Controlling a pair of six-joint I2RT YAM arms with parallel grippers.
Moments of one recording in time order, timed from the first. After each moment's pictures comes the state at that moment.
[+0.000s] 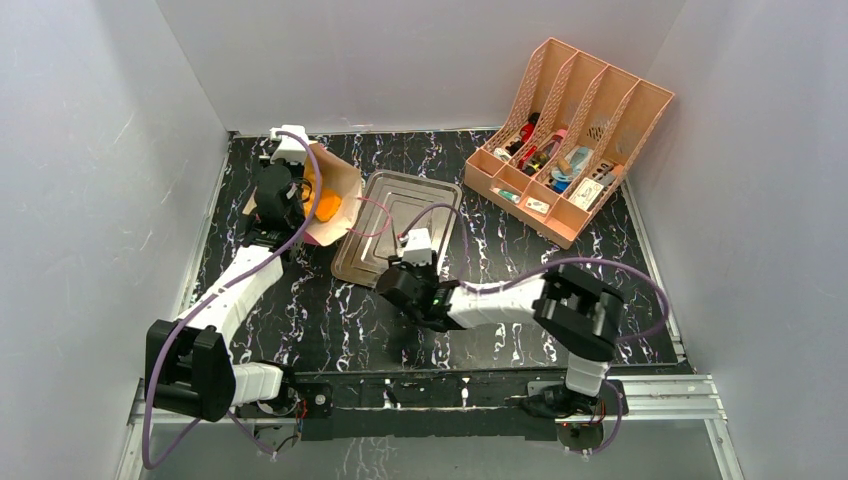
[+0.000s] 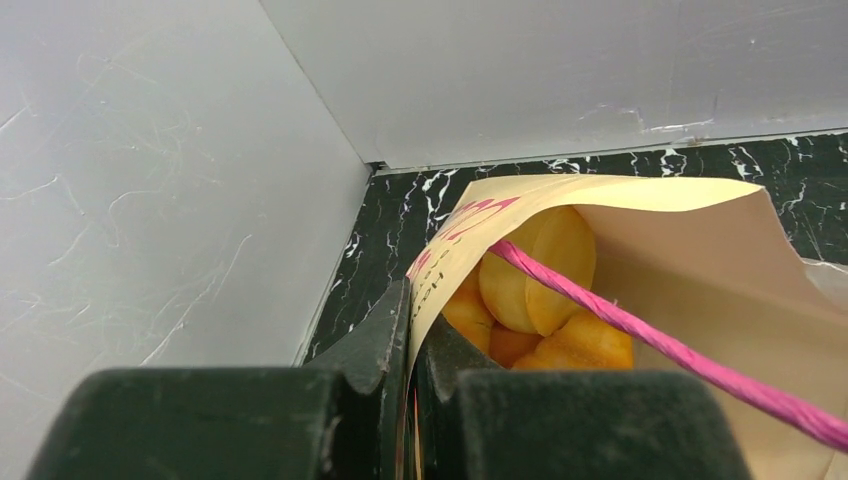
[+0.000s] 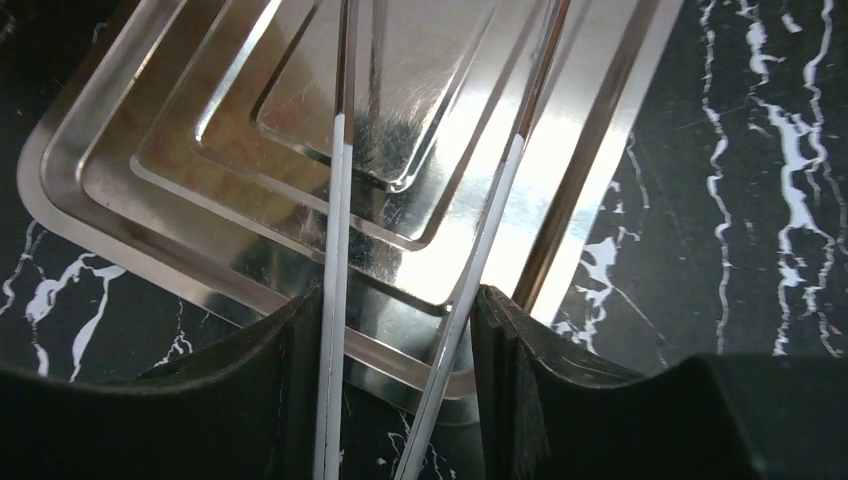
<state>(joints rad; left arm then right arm) -0.22 1.27 0.86 0.37 -0.52 0.36 1.16 1.83 1.04 0.01 0.83 0.66</state>
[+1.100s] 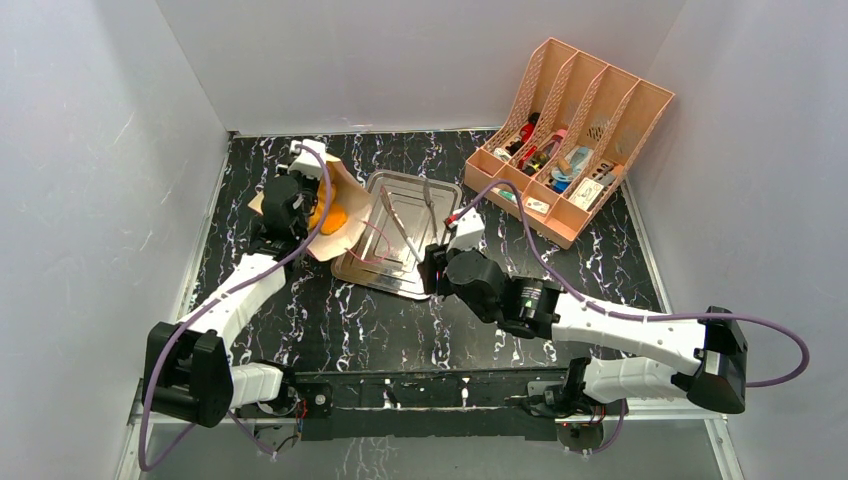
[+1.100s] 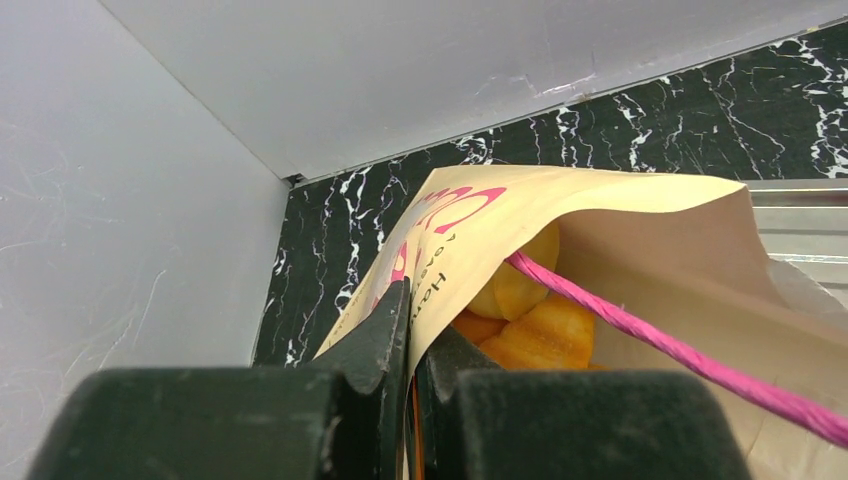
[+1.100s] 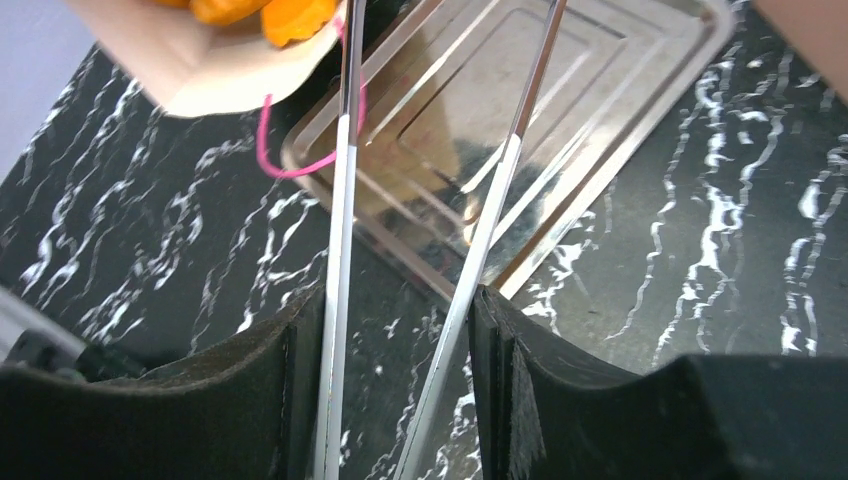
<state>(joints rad) -0.25 1.24 0.78 0.36 -0.33 0.38 1.16 1.14 0.89 -0.19 0.60 0.50</state>
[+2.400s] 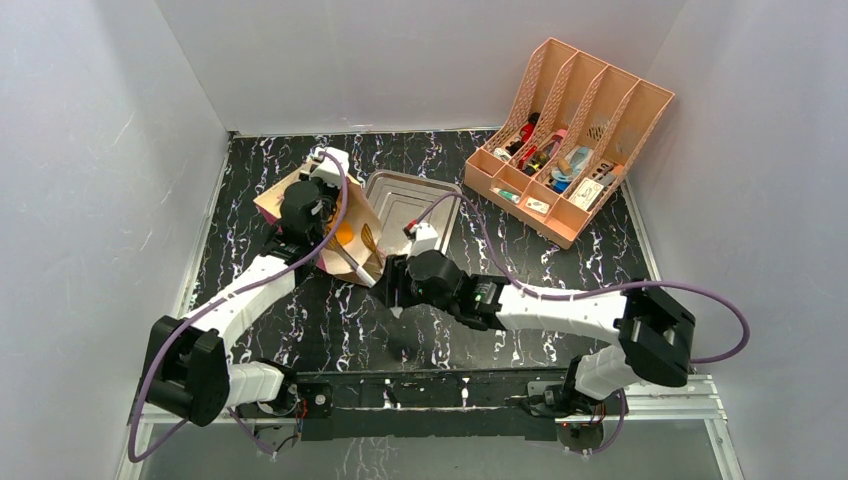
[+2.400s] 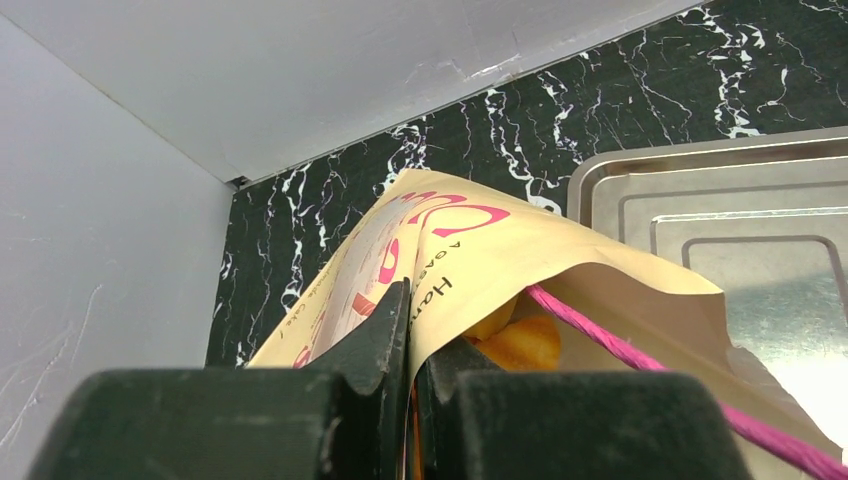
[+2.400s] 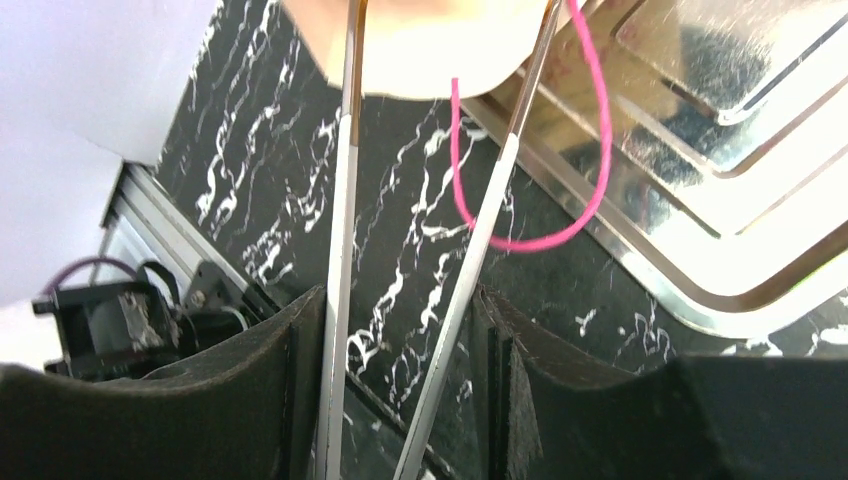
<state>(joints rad) -0.37 1.26 0.78 0.32 -0.36 0.37 1.16 1.43 0.91 0.04 0.23 0.73</state>
